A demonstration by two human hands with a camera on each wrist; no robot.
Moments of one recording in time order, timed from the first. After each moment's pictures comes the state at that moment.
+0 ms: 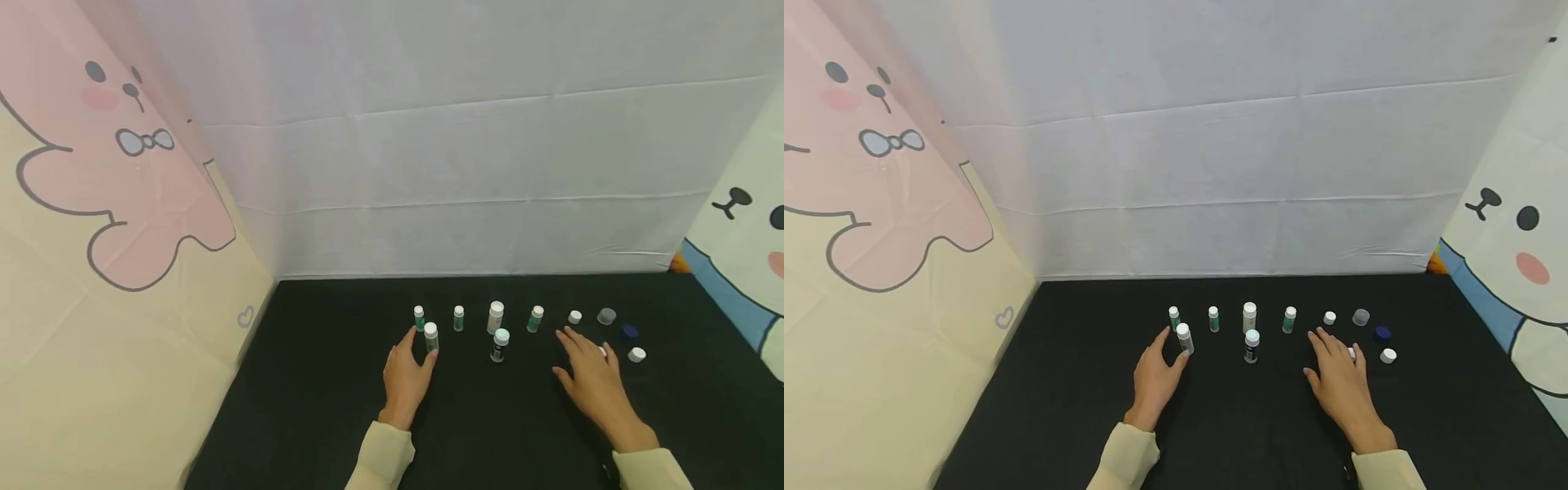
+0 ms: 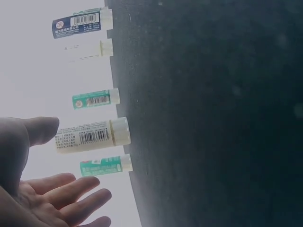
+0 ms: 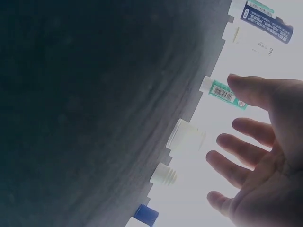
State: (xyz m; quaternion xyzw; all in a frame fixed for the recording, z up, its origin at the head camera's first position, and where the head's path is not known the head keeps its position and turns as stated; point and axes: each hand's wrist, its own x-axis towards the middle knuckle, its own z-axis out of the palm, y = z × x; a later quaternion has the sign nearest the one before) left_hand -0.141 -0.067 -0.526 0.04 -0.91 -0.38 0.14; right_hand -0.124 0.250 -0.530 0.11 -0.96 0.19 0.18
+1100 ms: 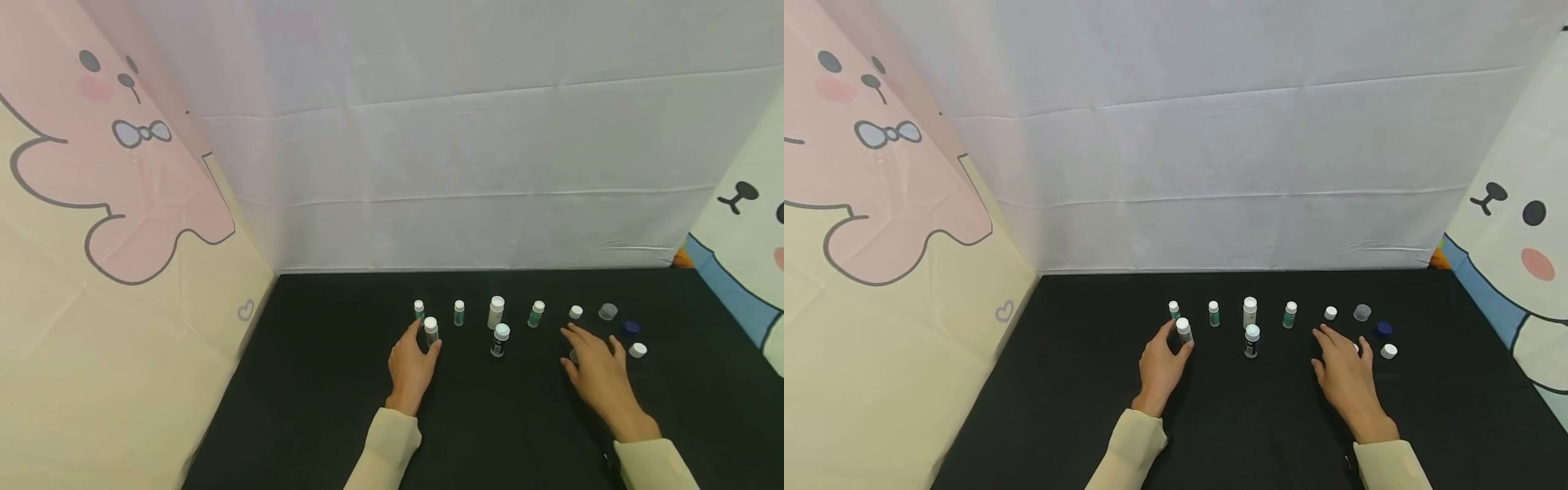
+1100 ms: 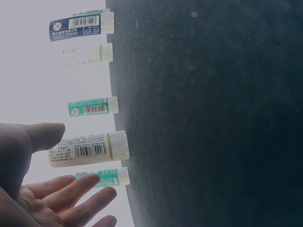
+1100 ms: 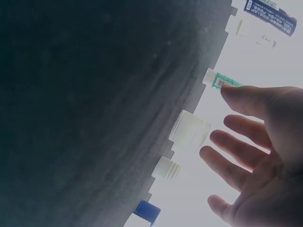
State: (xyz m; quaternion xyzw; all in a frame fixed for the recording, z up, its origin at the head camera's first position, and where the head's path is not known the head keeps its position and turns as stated) left_hand -0.151 -0.056 -0.524 0.05 -0.91 -0.40 0.14; right_hand -0.126 0.257 -0.527 0.09 -0.96 0.20 0.17
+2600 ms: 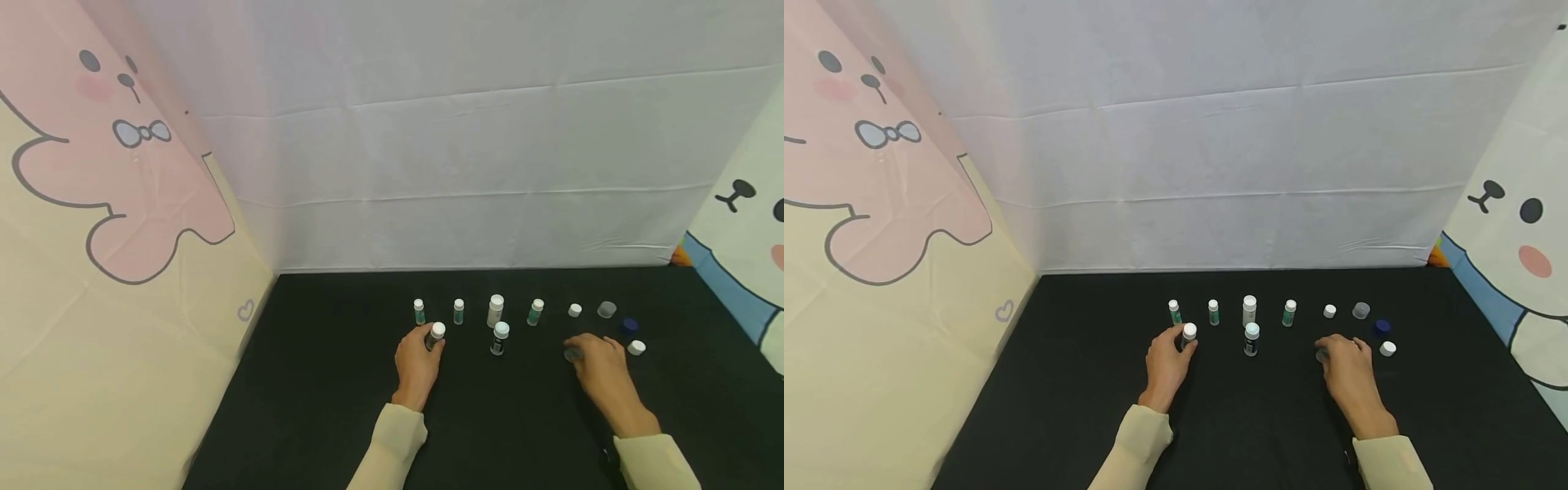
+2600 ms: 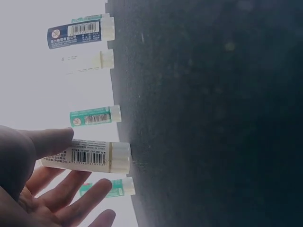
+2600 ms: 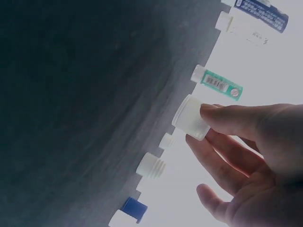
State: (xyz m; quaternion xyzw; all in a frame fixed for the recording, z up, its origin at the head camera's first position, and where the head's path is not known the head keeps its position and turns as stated) left_hand -0.156 -0.047 -0.525 0.03 -0.91 -0.39 0.16; right_hand -0.128 0.261 -0.521 0.09 -0.95 0.23 0.19
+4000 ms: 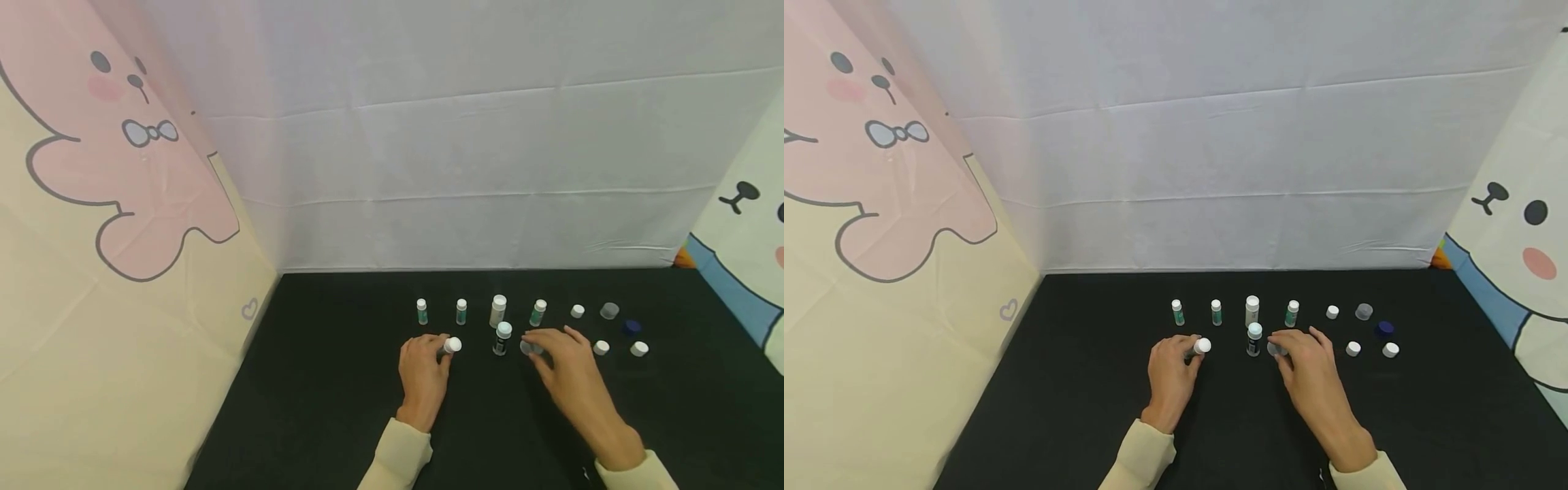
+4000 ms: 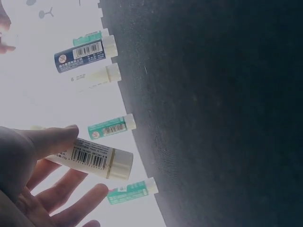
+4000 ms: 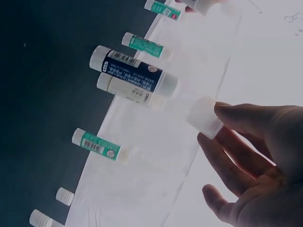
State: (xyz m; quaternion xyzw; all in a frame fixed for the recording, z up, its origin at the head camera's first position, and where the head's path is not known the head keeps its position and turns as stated) left_hand -0.128 -0.042 -0.517 -0.07 -0.93 -0.25 0.26; right_hand -0.101 0.184 -0.456 0.17 -0.90 0.29 0.28
